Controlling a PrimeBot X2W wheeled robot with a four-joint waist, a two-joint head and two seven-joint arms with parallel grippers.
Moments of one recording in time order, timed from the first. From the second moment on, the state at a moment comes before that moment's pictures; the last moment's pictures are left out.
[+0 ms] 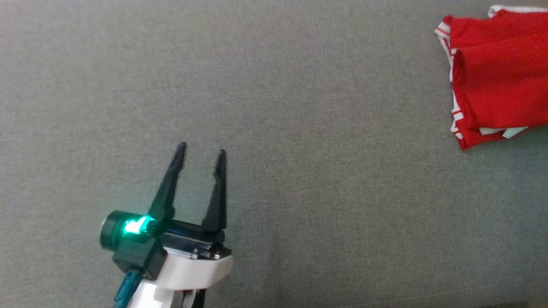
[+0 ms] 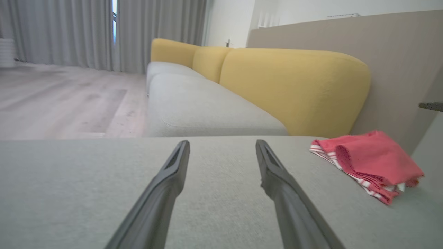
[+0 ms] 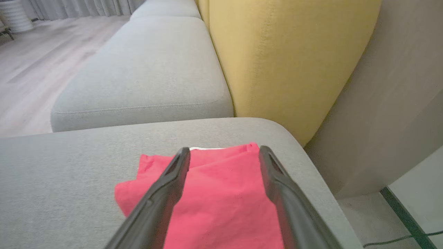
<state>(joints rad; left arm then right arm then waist) -0.07 0.06 -0.33 -0.07 -0.17 -0.02 -0.26 -0.36 -0.53 -0.23 0.07 0.48 0.13 0.42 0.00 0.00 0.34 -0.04</state>
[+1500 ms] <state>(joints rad) 0.28 0.06 -0.32 0.06 -0.14 0.10 -0.25 0.32 -0.05 0.02 0.10 0.25 0.13 -0.25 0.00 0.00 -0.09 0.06</state>
